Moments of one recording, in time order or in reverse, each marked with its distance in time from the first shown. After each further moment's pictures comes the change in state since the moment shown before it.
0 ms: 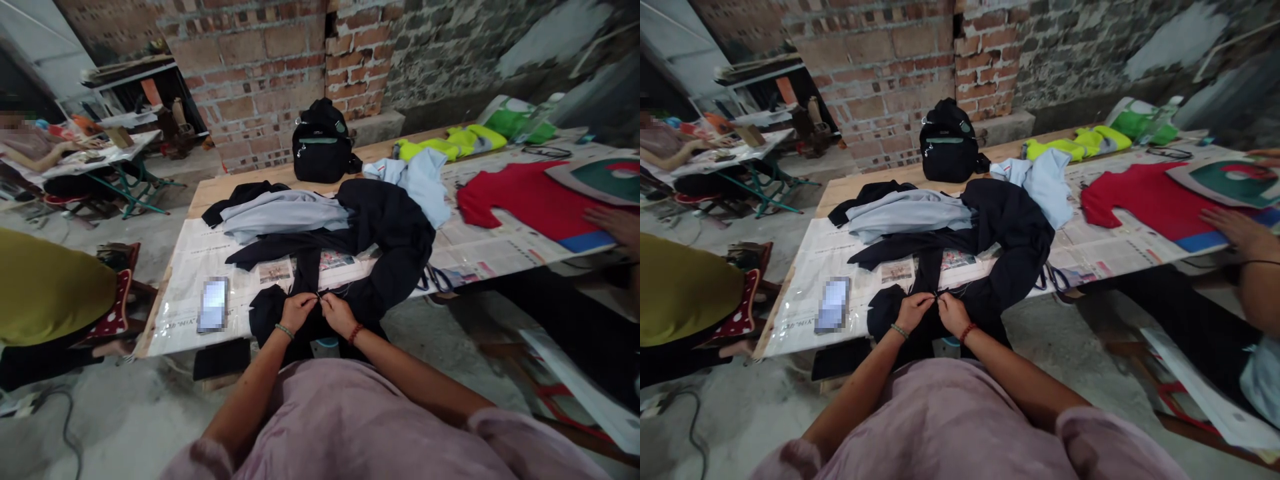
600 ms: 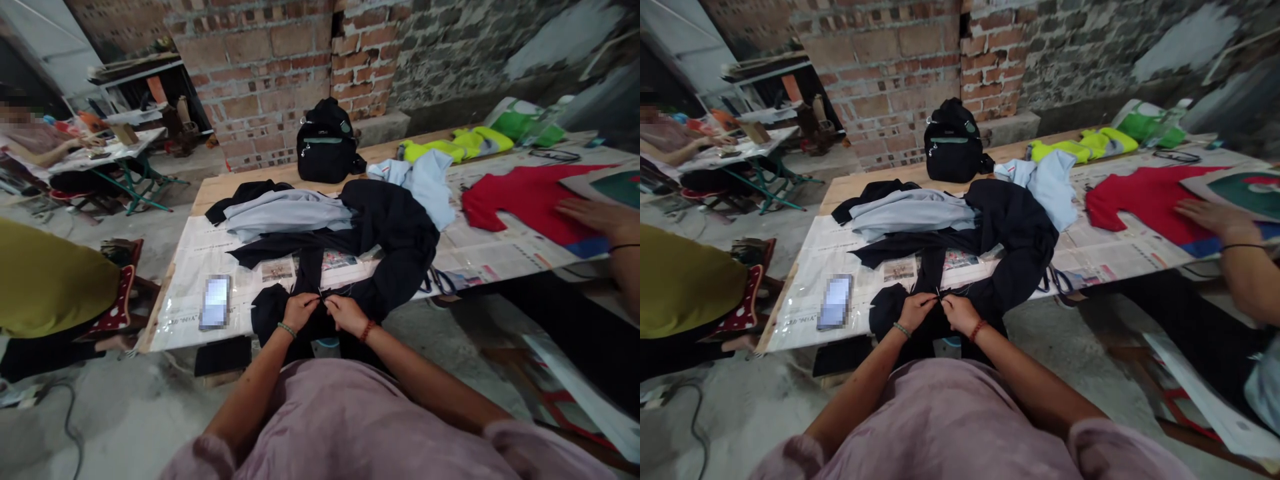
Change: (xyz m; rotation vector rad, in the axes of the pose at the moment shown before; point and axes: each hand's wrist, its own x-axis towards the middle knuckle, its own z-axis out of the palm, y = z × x) left_hand -0.002 -0.006 0.003 0.069 0.005 0.083; right_hand -0.004 -0.009 -0.029 0.059 -0.298 0.159
